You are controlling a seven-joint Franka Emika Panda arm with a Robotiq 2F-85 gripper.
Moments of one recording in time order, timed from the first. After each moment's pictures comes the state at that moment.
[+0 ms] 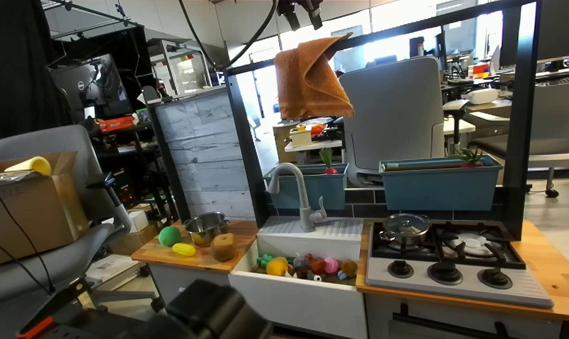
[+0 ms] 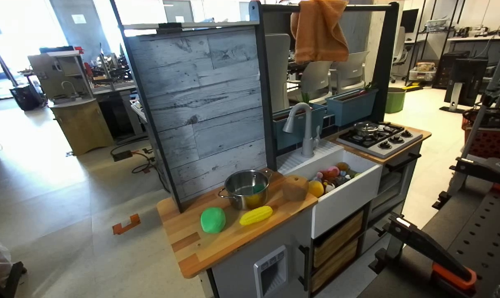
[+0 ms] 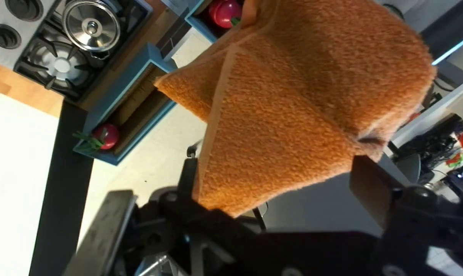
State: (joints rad) arm -0.16 0.55 -0.14 -1.24 0.06 2.25 0.50
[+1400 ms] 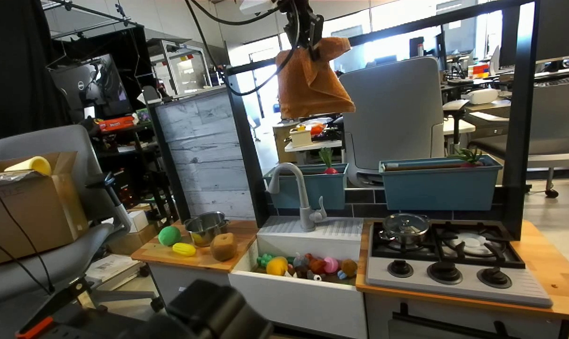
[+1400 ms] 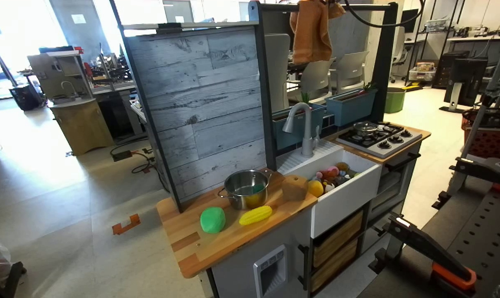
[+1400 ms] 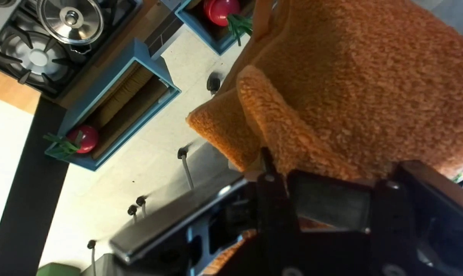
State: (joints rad) arm -0.16 0.71 -0.14 -1.10 0.07 2.27 0.46
